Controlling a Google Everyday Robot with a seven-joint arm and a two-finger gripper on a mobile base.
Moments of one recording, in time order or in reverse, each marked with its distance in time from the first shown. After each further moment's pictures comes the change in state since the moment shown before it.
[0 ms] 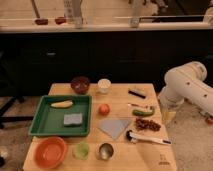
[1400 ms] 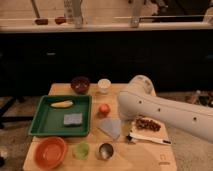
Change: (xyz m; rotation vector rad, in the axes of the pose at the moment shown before) arm -0.210 0.050 0.015 0.011 -0.093 -0.129
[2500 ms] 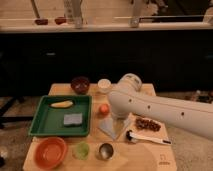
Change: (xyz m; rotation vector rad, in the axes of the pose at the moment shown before) arm -0.034 -0.007 0.002 0.003 -0.029 -0.026
